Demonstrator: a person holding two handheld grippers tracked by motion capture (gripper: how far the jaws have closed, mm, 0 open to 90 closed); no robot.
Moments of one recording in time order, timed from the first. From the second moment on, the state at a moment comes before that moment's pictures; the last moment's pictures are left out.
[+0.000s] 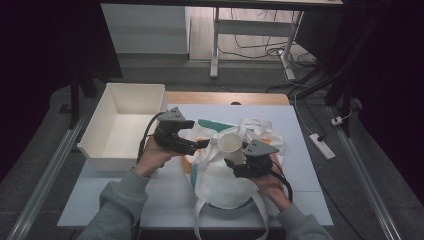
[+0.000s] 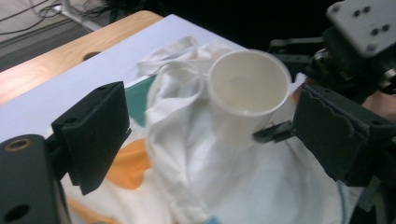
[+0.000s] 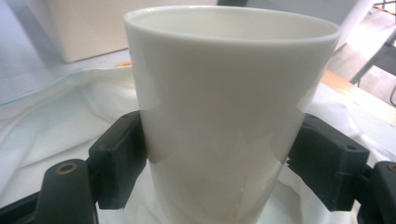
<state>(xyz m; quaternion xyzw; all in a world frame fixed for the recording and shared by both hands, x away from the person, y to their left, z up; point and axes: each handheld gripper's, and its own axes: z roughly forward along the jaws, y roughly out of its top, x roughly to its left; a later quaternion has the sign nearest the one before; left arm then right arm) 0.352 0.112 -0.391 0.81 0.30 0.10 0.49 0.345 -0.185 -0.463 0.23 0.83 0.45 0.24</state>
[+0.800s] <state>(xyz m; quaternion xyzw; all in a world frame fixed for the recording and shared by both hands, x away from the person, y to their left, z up) 0.366 0.126 -0.401 0.82 0.33 0.10 0.46 0.371 -0.190 -0.492 0.27 0.84 0.42 0.24</state>
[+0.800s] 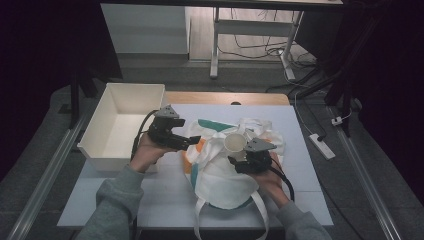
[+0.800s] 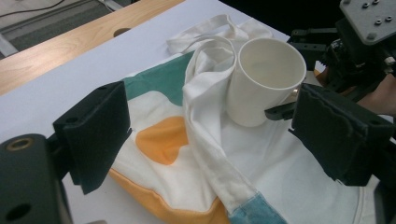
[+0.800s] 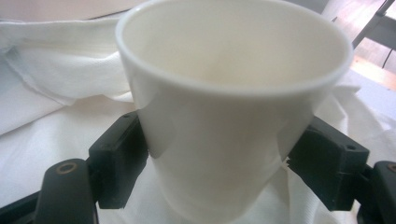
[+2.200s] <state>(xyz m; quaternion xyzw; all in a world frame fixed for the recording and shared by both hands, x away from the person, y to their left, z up) 0.366 0.130 -0.403 0.82 0.33 0.10 0.46 0.375 -0.201 -0.497 0.29 0.85 0.38 0.22</state>
